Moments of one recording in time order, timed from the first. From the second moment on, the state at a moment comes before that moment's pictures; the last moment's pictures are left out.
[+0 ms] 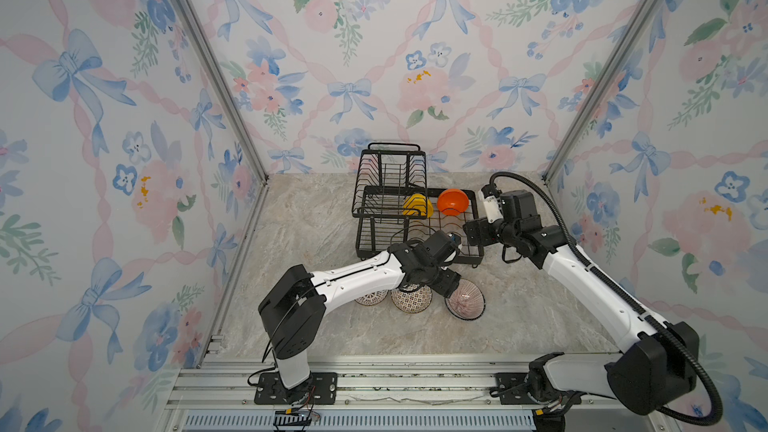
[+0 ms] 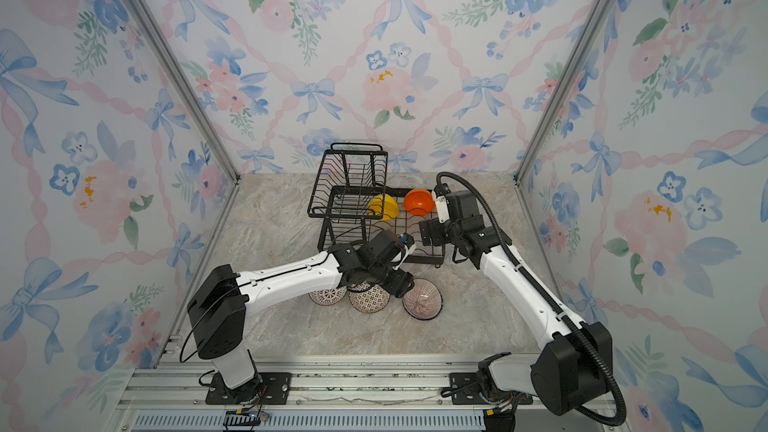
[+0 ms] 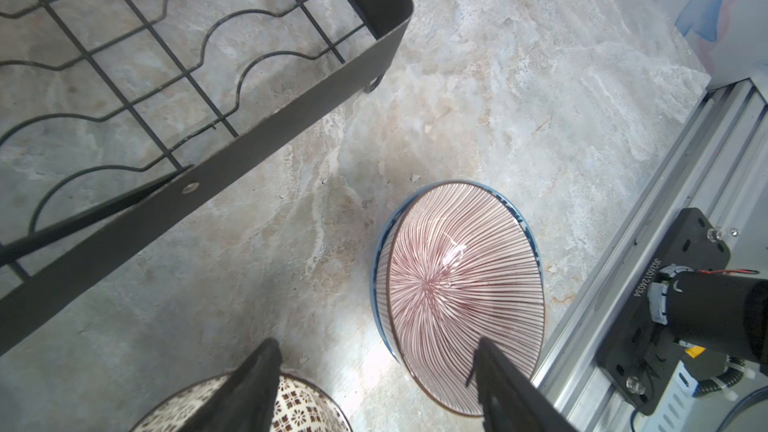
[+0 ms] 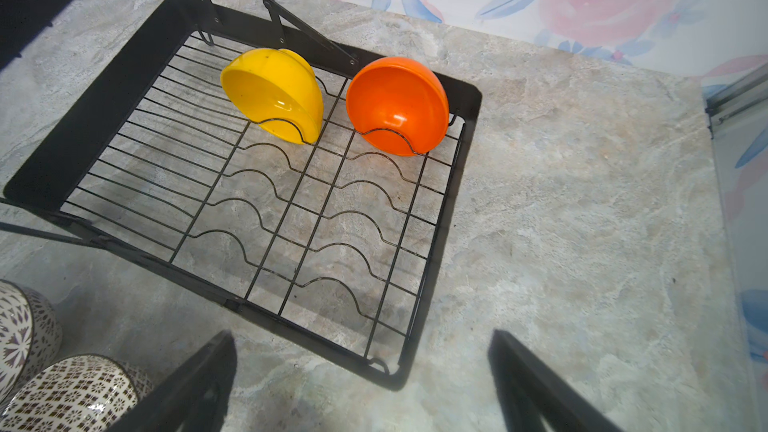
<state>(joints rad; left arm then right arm) -0.99 1.77 1.36 -0.54 0.06 -0.32 0.34 1.32 1.13 -0.54 0.03 0.02</state>
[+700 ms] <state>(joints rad) -1.03 1.91 1.41 -0.55 0.10 -0.39 0.33 1.33 1.13 -0.54 0.01 0.02</state>
